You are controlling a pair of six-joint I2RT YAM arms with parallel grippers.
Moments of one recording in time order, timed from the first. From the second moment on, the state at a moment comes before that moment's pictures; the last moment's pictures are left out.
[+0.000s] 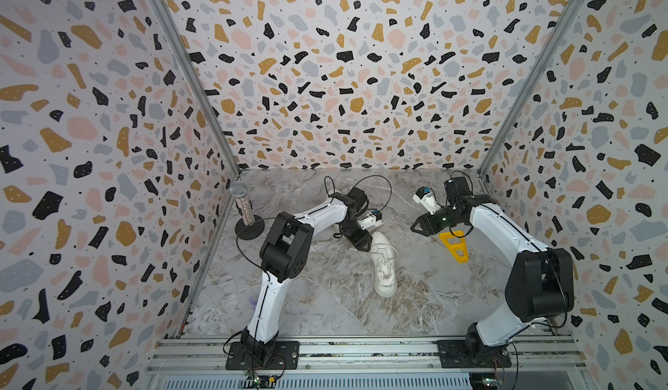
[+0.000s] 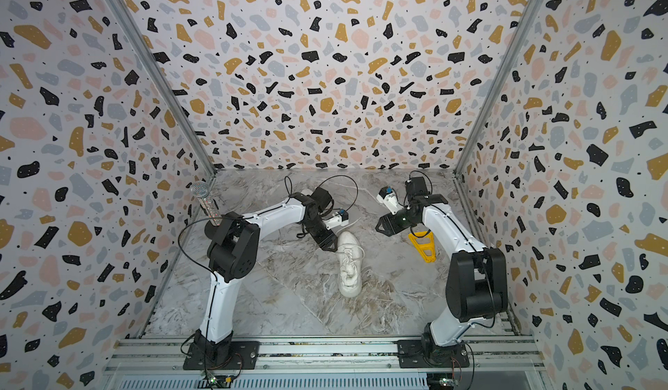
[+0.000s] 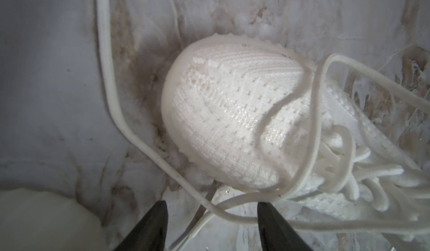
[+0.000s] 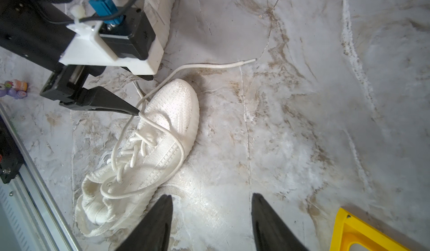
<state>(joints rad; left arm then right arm) -0.60 2.19 1.70 -0.90 0.38 0.37 0.15 1.61 1.26 -0.80 -0.53 -0.36</state>
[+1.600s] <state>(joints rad) -0.68 1.94 1.47 -0.82 0.17 0.44 0.15 1.61 1.23 -0.79 -0.63 -0.40</state>
